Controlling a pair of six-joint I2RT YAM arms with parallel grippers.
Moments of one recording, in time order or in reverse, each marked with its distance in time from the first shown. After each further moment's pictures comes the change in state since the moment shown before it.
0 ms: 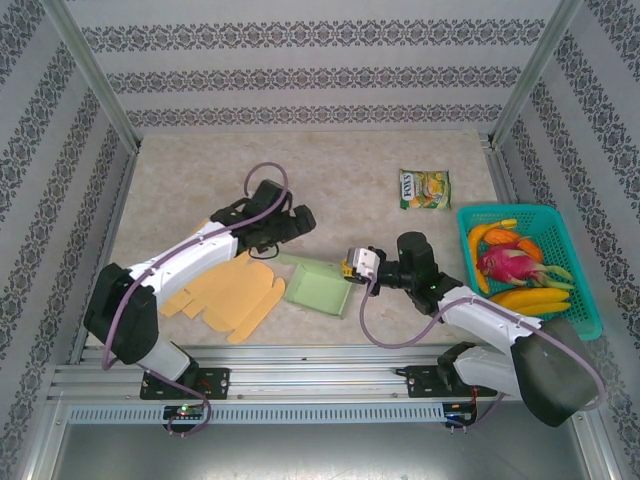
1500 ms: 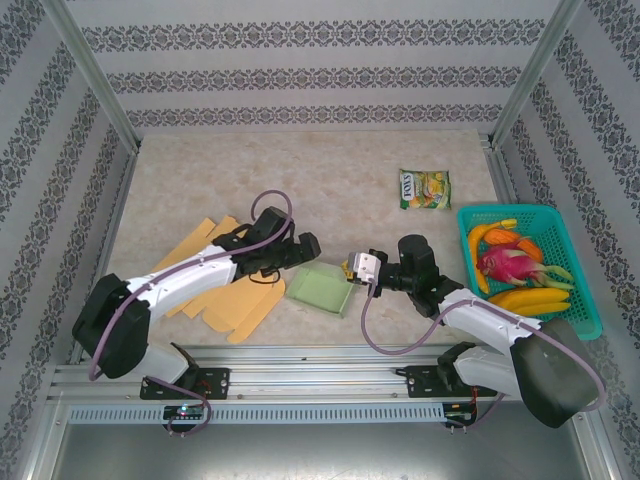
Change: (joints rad) left arm -0.135 -0.054 -0.194 0.097 0.041 -0.066; right arm 0.000 0.001 -0.021 0.019 0.044 -0.059
